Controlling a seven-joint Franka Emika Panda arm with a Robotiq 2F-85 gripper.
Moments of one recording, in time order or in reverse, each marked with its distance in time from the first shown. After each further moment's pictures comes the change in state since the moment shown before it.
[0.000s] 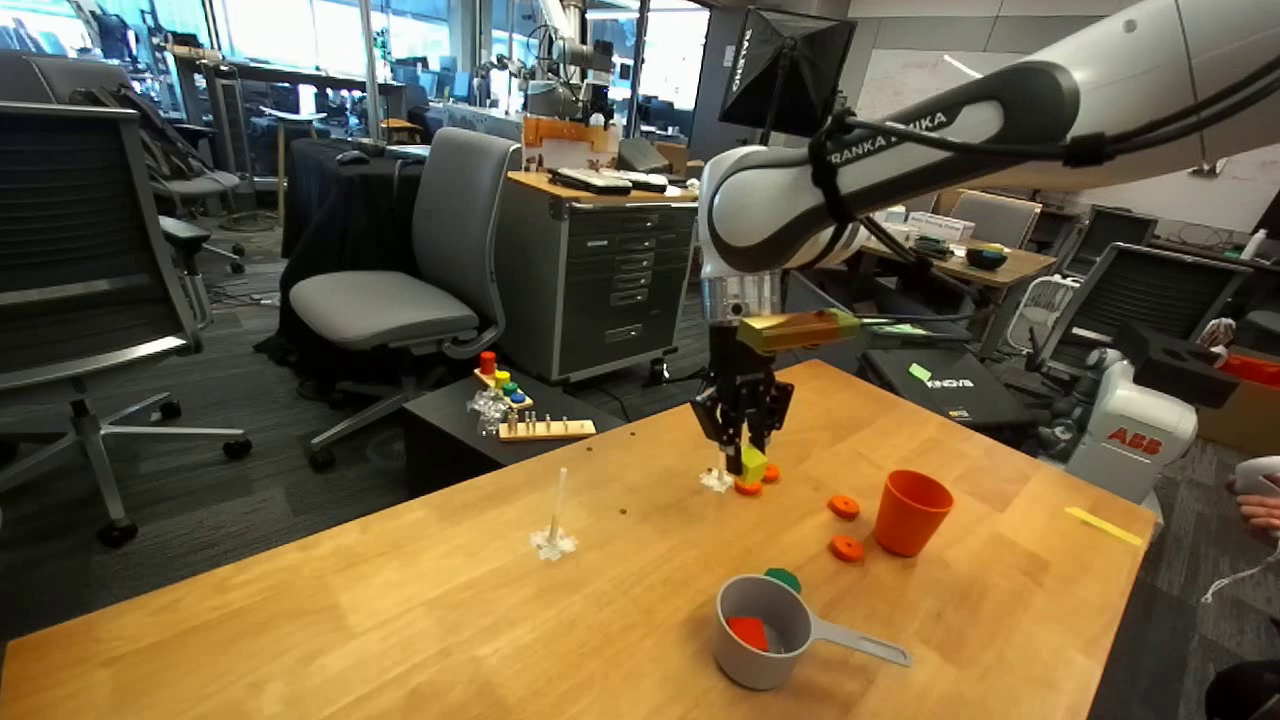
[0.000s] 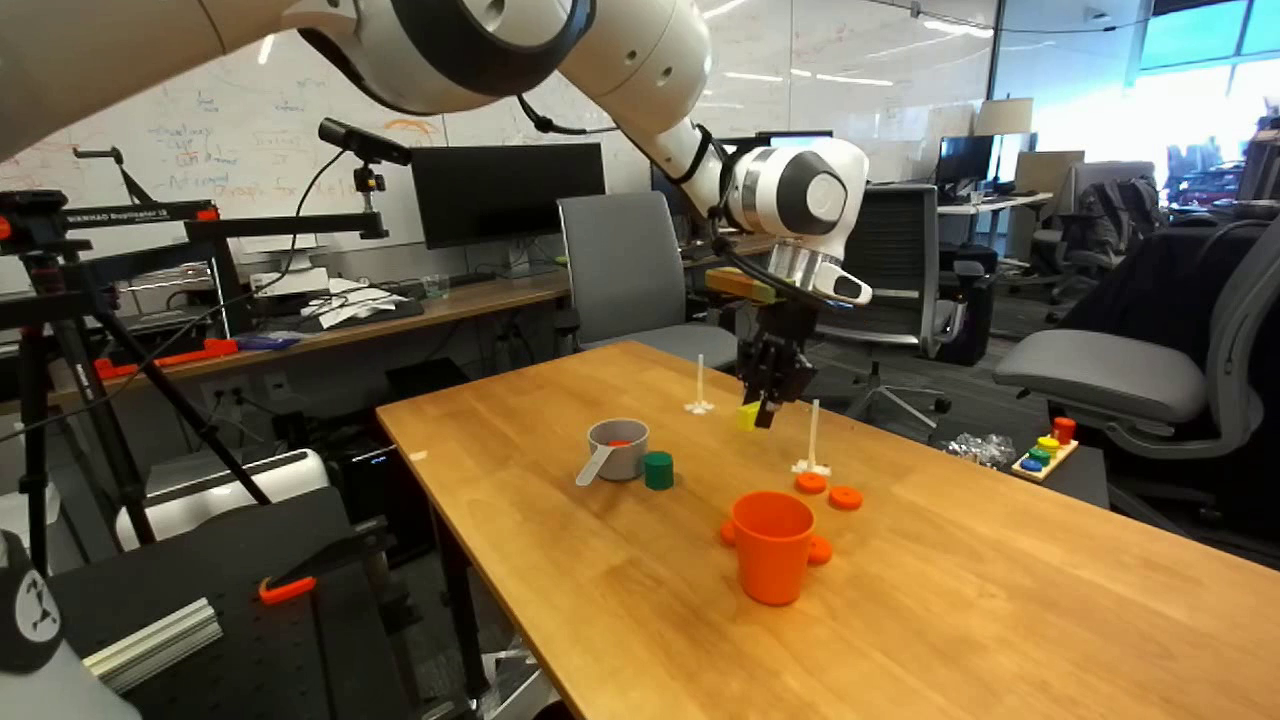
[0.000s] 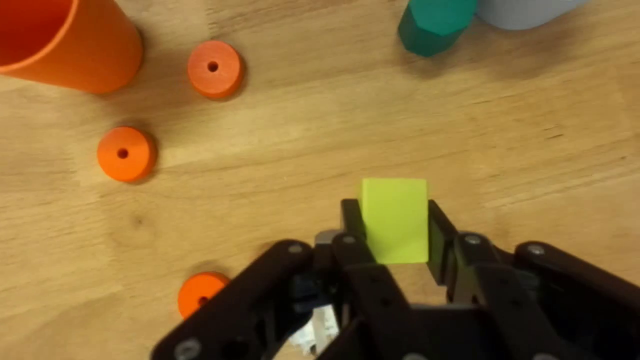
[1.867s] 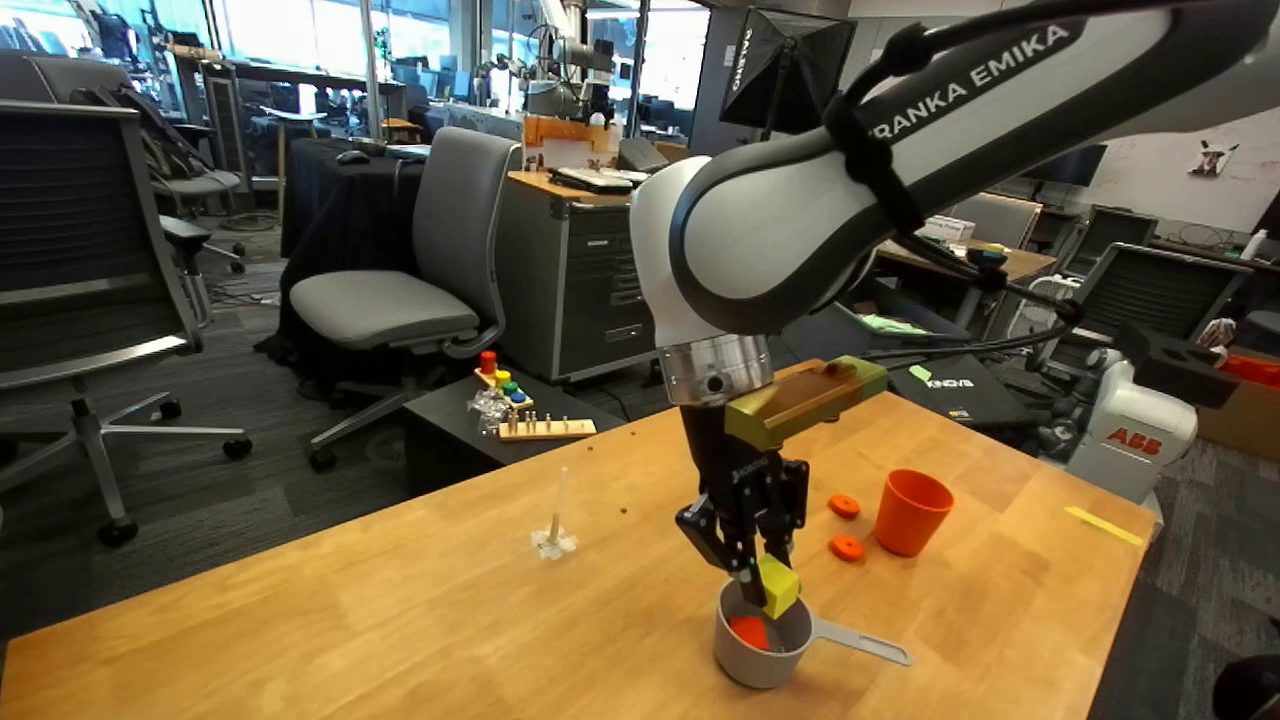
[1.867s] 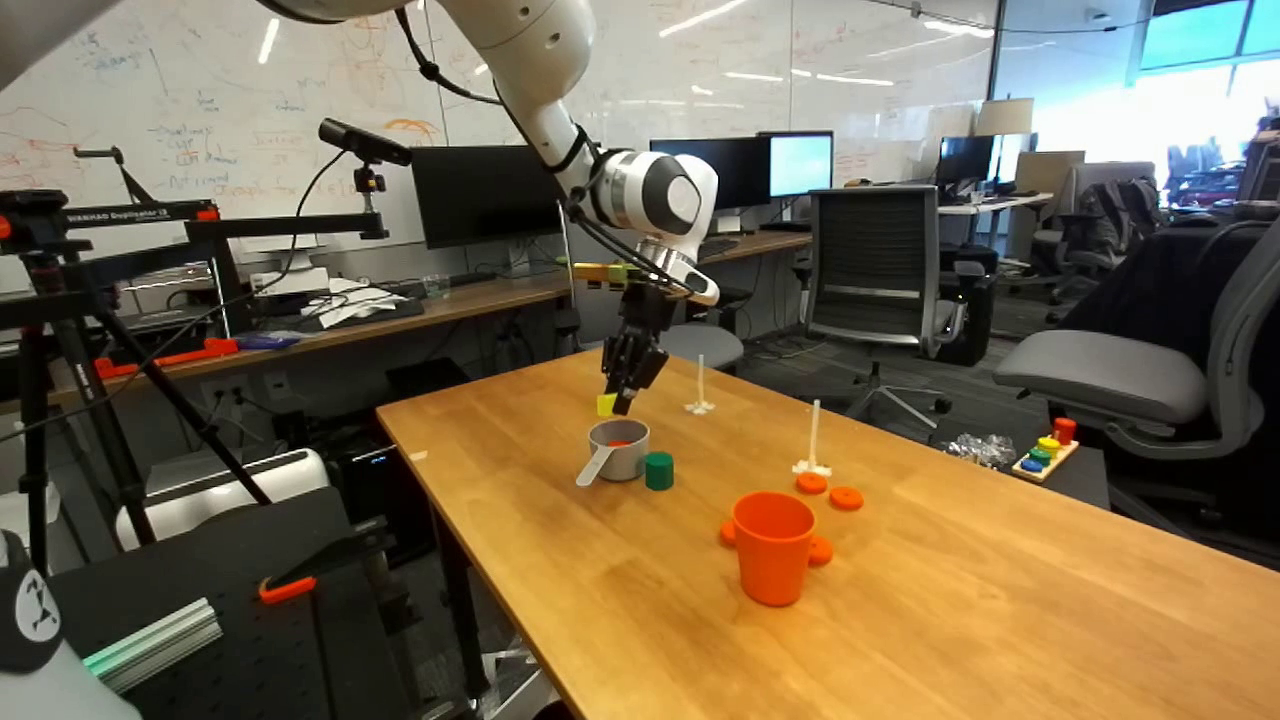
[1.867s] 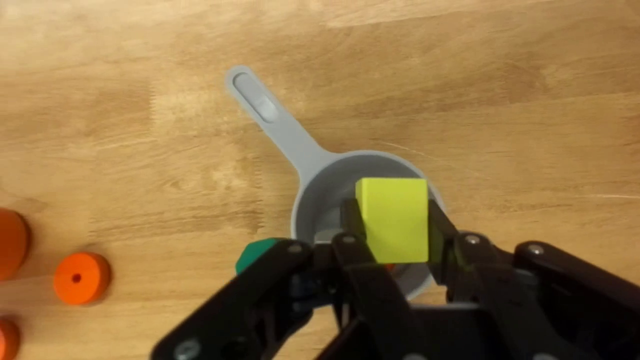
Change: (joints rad) arm 0.204 -0.219 0.042 -0.402 0.000 0.022 0.124
